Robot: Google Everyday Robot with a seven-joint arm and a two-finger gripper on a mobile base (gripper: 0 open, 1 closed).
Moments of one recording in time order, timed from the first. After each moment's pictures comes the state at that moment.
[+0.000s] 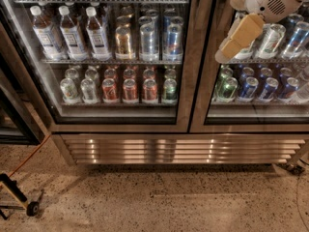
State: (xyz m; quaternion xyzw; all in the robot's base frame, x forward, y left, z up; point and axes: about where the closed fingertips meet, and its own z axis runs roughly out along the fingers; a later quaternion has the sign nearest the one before) arm 0.598 -0.176 0.998 -0.56 0.76 0.09 0.33
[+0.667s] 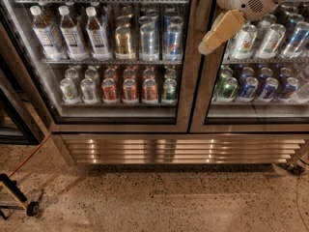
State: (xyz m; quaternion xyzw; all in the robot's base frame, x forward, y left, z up) arm 0.638 -0.147 0.993 -0.54 0.75 0.13 0.36
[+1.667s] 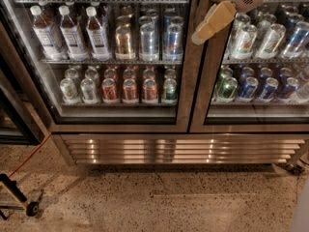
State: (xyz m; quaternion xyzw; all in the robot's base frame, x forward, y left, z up) arm 0.669 -0.139 1.004 -0.54 0.74 0.12 0.38
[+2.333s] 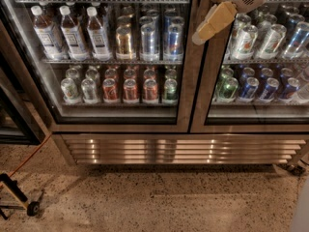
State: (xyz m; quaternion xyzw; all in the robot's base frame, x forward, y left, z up) arm 0.668 -0.137 1.004 -0.54 0.74 0.13 0.38
